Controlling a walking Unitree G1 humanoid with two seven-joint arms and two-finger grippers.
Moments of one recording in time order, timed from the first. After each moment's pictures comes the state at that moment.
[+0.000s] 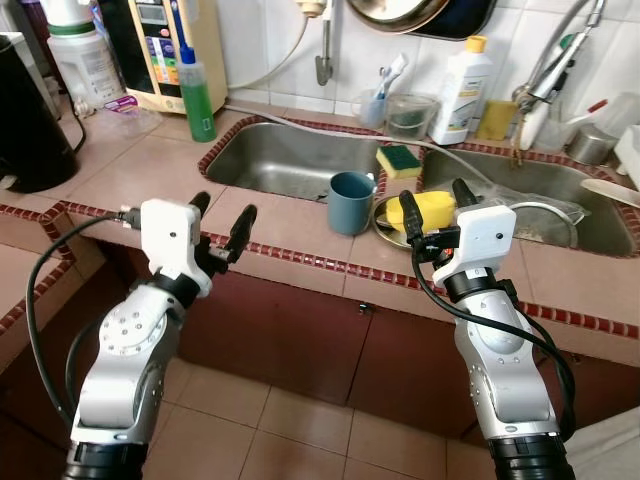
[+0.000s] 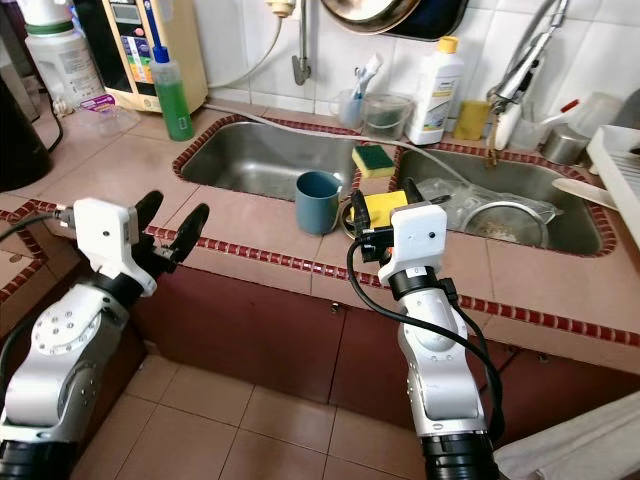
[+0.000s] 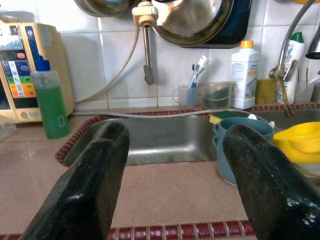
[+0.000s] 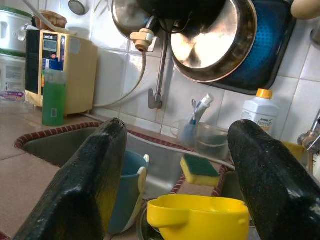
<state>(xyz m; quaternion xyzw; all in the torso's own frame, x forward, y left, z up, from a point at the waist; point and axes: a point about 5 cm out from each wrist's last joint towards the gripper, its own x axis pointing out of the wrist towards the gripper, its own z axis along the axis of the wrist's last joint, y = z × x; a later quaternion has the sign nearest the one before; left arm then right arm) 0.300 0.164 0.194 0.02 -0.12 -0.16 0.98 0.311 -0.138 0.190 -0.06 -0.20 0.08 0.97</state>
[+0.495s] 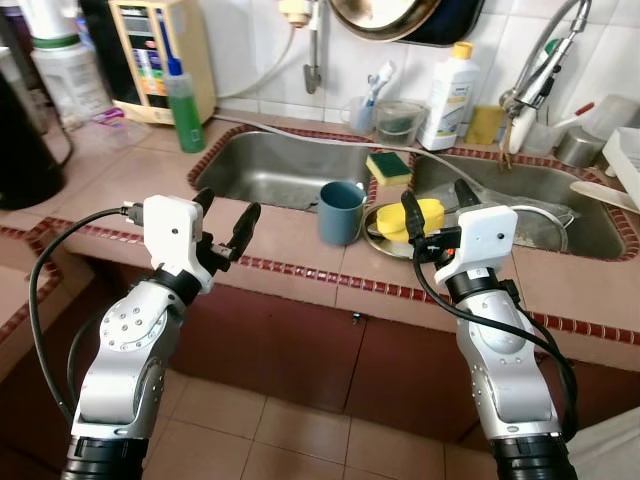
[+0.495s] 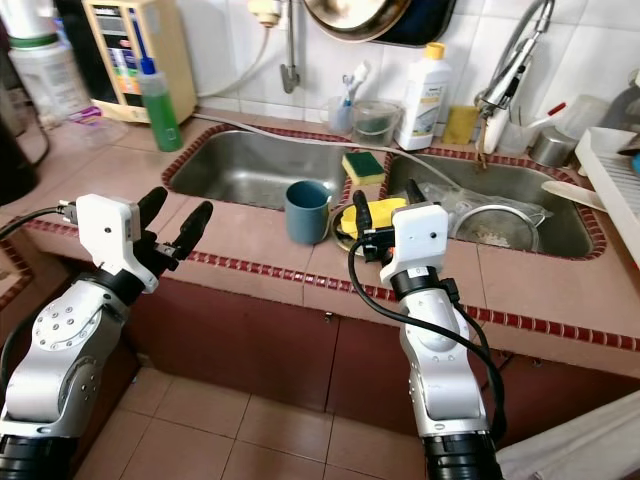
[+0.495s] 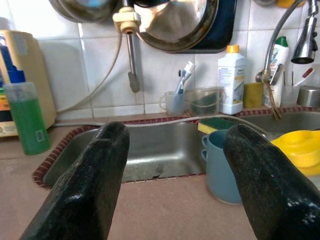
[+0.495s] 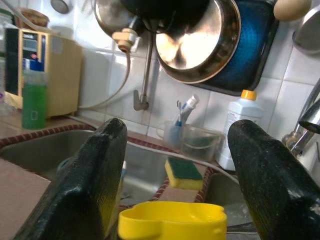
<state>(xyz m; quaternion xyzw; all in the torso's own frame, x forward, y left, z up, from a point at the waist) 0.303 0.162 0.195 0.02 -0.12 -0.18 0.98 0.311 -0.141 0.190 -0.06 -0.20 0.08 0.98</state>
